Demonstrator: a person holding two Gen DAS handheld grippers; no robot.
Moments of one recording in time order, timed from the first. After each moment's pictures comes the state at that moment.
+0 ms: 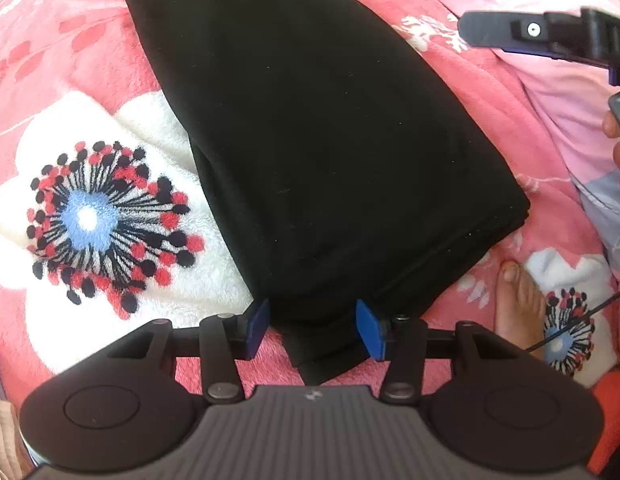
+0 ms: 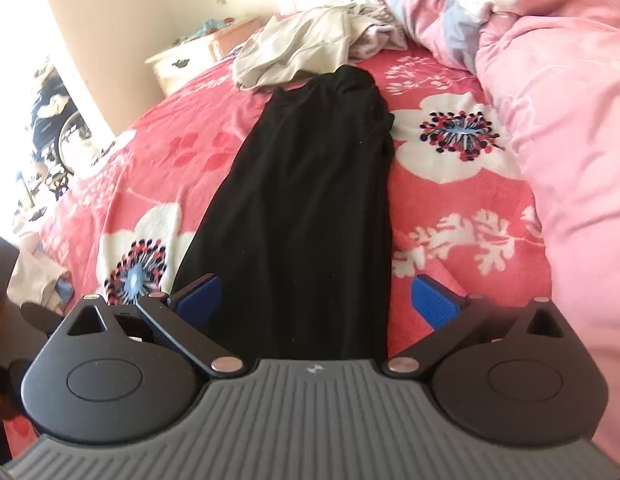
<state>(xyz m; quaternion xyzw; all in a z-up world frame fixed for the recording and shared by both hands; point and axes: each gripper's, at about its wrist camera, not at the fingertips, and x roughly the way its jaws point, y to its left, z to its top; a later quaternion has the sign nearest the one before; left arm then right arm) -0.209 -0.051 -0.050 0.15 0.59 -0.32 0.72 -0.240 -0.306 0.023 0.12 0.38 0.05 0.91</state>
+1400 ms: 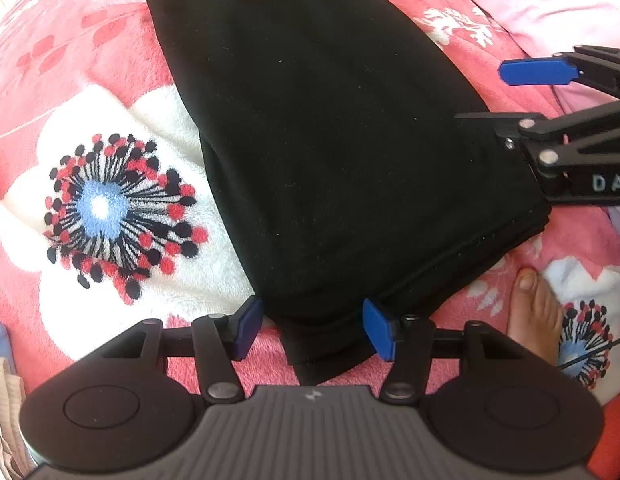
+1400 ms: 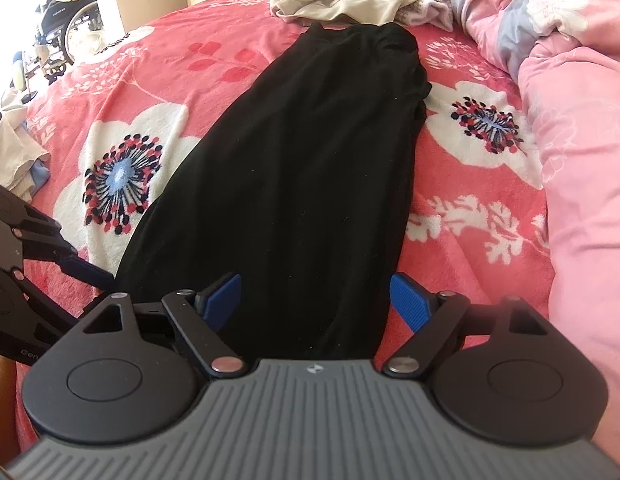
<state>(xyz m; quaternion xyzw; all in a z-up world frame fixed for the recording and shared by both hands) -0.209 -0.042 -0.065 0.17 0.60 -0.28 0.73 -0.241 -0.261 0.004 -0.04 0.45 0.08 0.89</state>
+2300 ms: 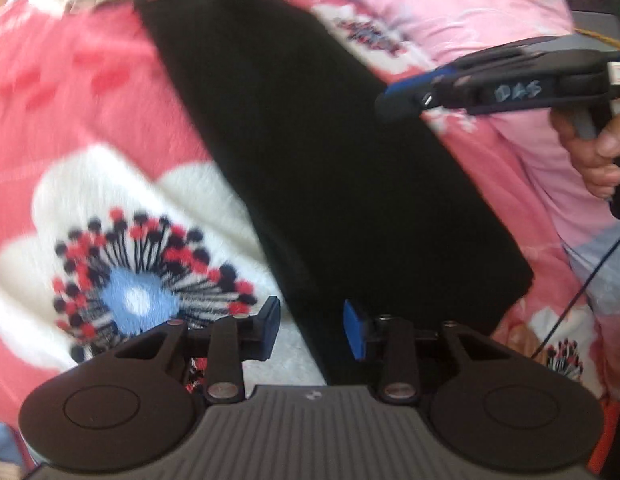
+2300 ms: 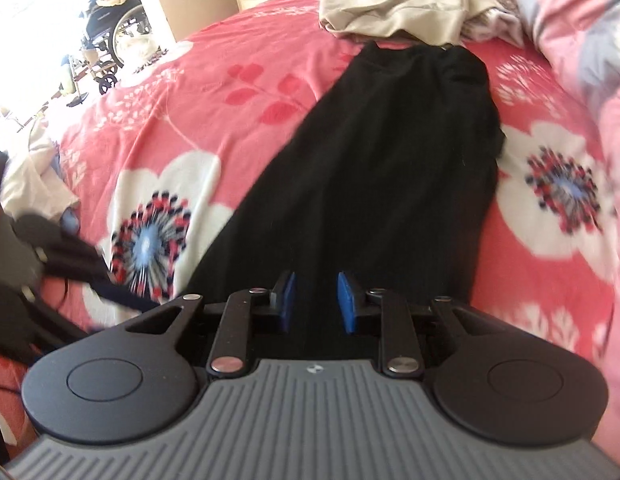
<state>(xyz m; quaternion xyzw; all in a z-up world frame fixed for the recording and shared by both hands) -0.144 -0.015 -0.046 0.07 0.55 -0.37 0.75 -0.136 -0.254 0.018 0.00 0.47 0.18 0.87</state>
